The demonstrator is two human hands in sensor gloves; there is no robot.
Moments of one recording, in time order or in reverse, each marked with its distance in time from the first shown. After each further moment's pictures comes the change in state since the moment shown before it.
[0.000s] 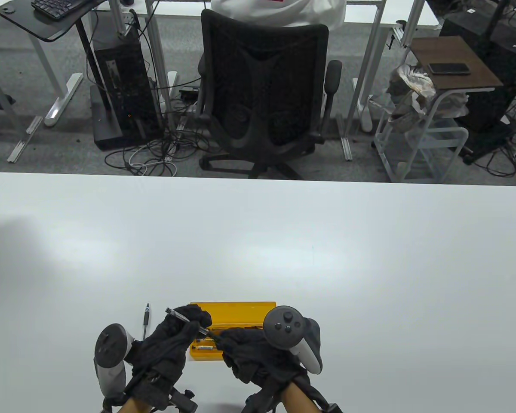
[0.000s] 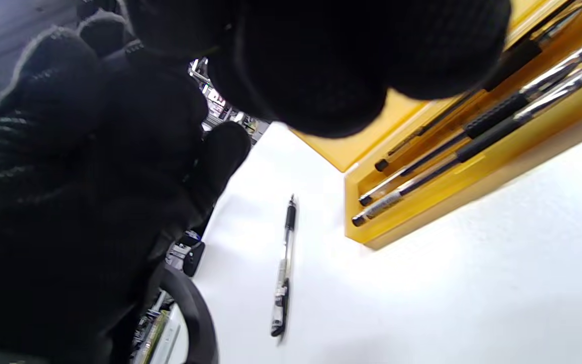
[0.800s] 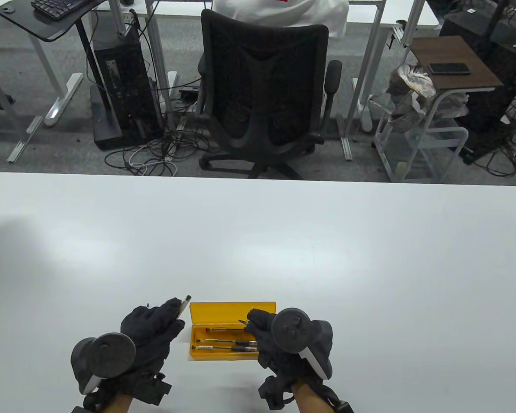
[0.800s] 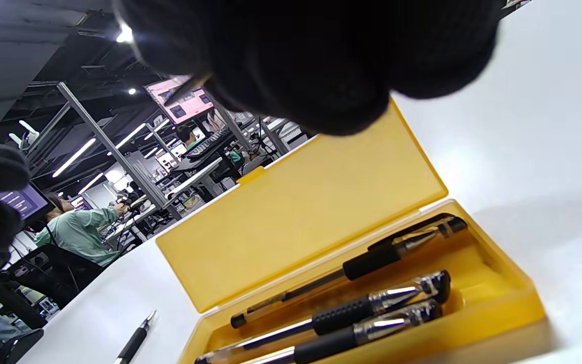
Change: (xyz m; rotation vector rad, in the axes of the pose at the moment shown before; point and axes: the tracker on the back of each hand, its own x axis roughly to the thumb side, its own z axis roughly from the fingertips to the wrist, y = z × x) left_hand 0.028 0.029 0.004 0.131 -0.268 -0.978; right_hand -0.005 -0.031 0.011 -0.367 0.061 0.344
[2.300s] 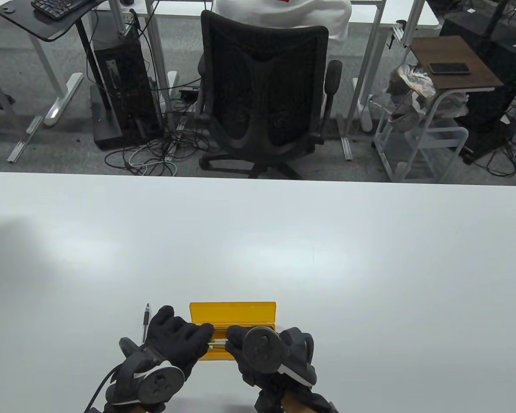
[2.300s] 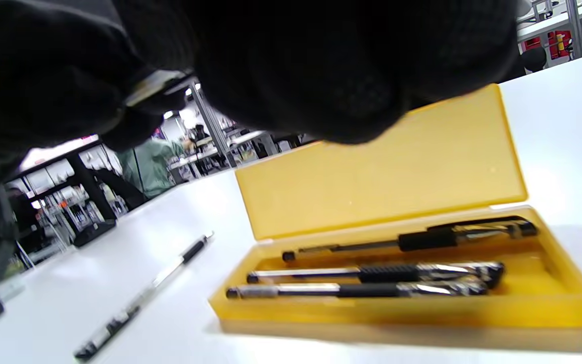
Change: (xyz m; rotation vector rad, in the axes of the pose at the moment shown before) left_hand 0.056 -0.023 0.004 -0.107 -0.340 -0.340; right_hand 0.040 0.020 0.016 0.120 -0.254 0.235
